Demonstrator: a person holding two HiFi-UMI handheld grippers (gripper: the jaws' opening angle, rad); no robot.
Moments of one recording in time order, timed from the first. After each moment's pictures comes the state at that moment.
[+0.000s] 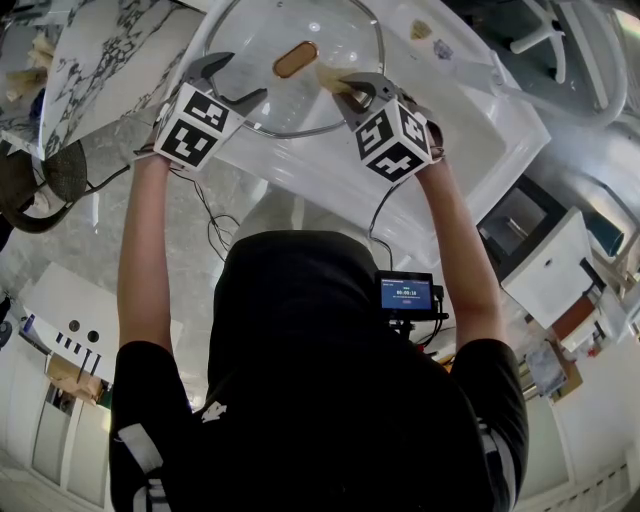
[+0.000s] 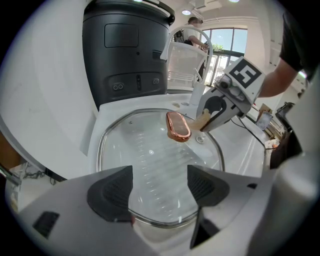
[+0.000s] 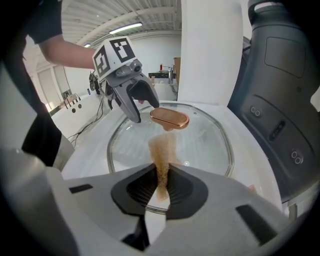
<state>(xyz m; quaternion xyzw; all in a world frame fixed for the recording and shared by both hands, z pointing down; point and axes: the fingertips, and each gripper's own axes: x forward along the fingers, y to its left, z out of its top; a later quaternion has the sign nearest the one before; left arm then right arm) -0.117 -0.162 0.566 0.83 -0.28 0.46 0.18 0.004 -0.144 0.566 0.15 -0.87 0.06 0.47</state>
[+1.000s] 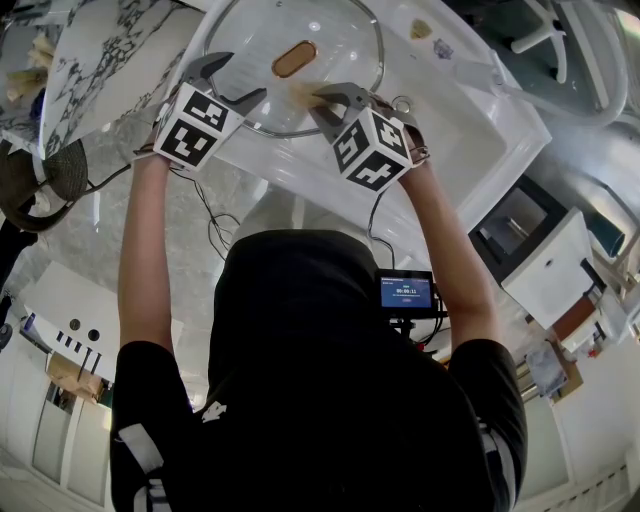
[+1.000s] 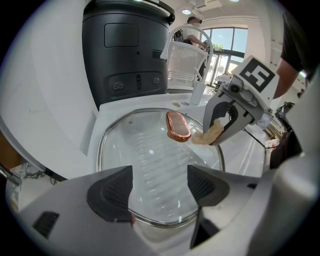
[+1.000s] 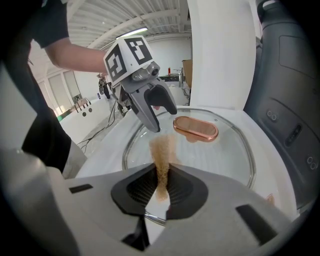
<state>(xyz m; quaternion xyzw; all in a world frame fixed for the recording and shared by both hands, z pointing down) -0.117 -0.163 0.566 0.82 -0.28 0.46 0.18 -0.033 -0.113 0.561 0.10 -0.89 0.07 0.45</state>
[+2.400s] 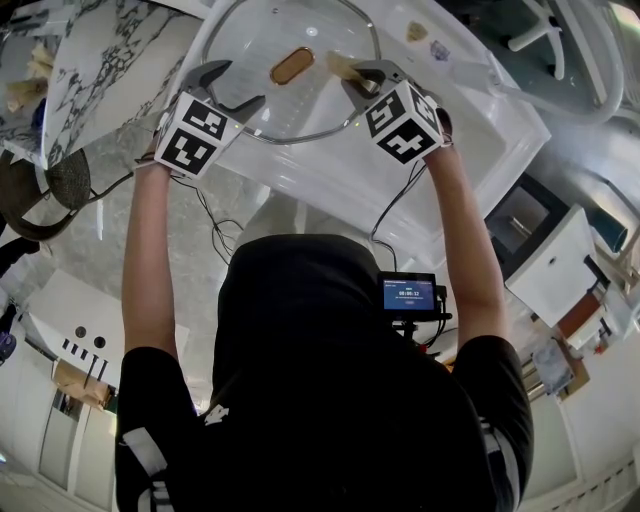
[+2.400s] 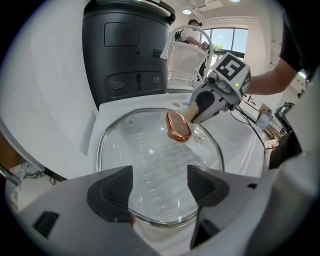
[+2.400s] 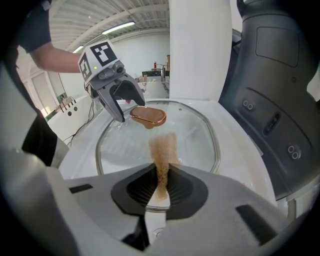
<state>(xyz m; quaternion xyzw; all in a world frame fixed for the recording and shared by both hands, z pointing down) -0.117 -0.162 0.565 0.82 -0.28 0.46 0.18 0.020 -0.174 0.566 0.17 -0.86 0.09 0.47</state>
